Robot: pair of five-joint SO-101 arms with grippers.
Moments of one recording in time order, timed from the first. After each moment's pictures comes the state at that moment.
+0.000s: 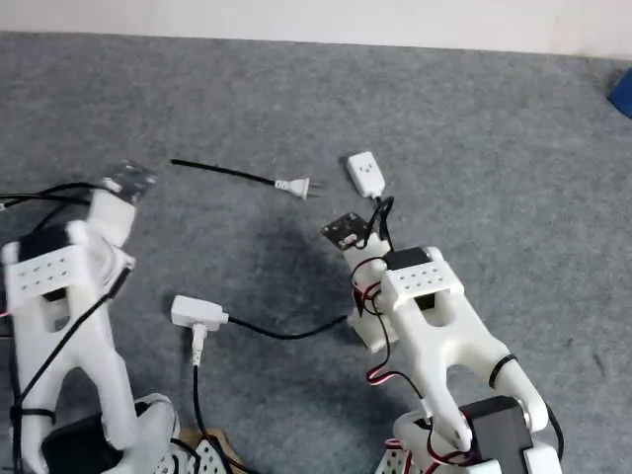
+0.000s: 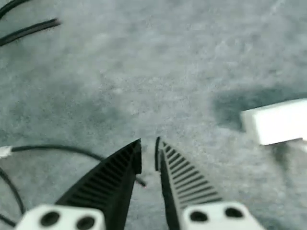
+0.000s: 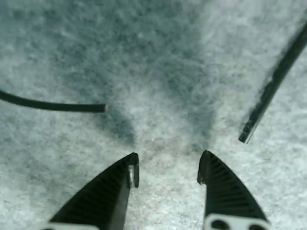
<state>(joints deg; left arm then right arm) -29.5 -24.5 40.3 67.1 -47.3 -19.3 -16.3 50.1 63.6 20.8</state>
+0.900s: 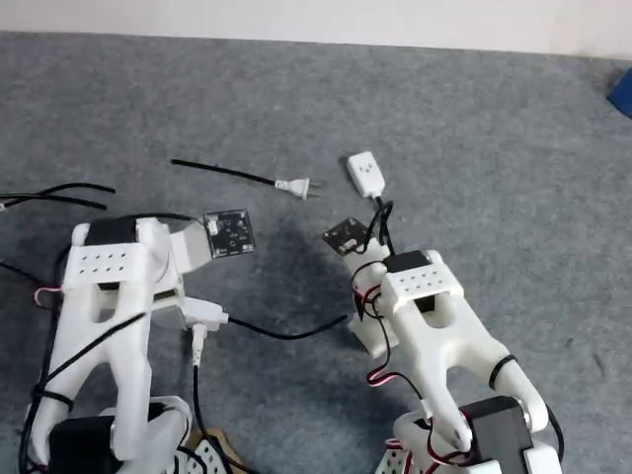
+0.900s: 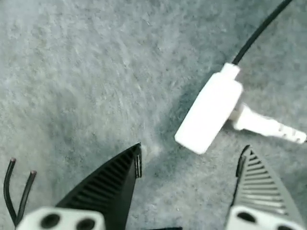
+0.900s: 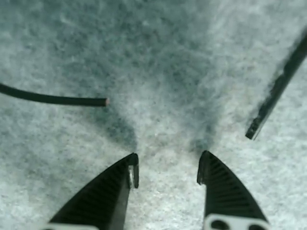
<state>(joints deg) -12.2 -24.5 42.8 68.2 -78.1 -19.3 -16.3 51.5 63.6 22.7</state>
